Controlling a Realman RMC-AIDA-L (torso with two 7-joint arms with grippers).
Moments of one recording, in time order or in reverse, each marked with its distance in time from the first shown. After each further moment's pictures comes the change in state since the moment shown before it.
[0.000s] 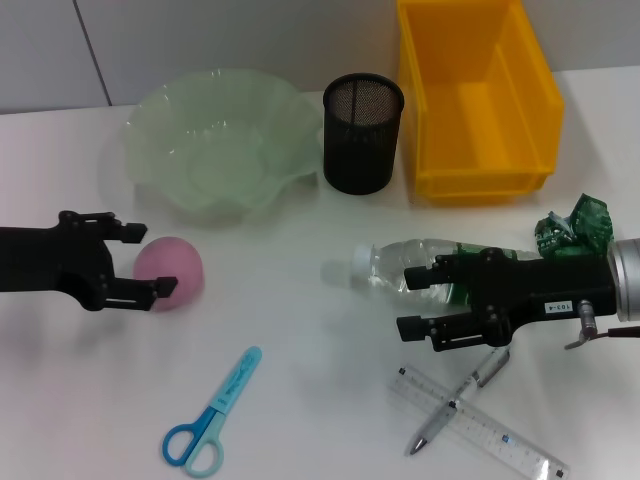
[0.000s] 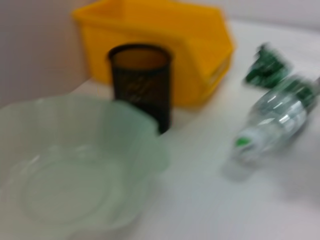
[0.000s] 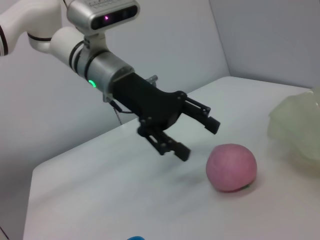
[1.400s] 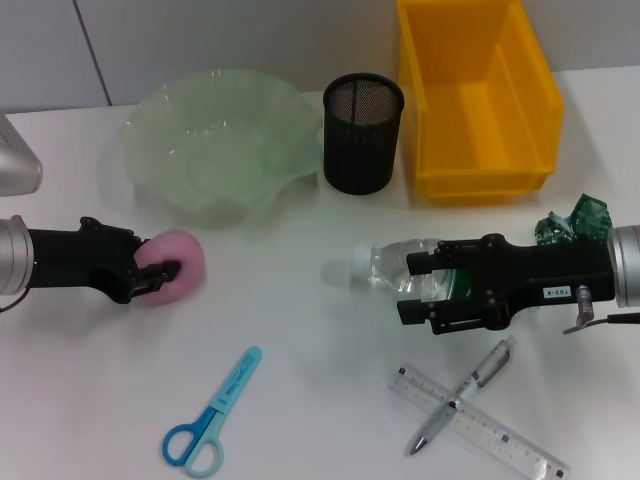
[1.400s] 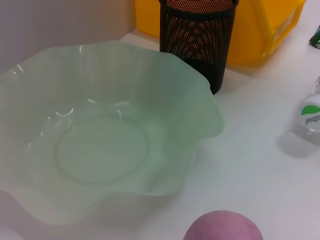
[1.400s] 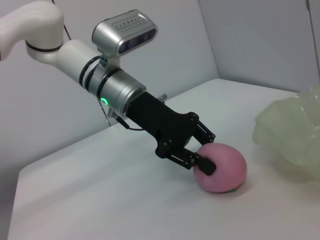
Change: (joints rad) left arm -0.071 -0.040 0.023 -0.111 0.145 -0.265 -0.073; right arm 0.014 -0.006 0.008 -0.003 0.000 0.027 0.011
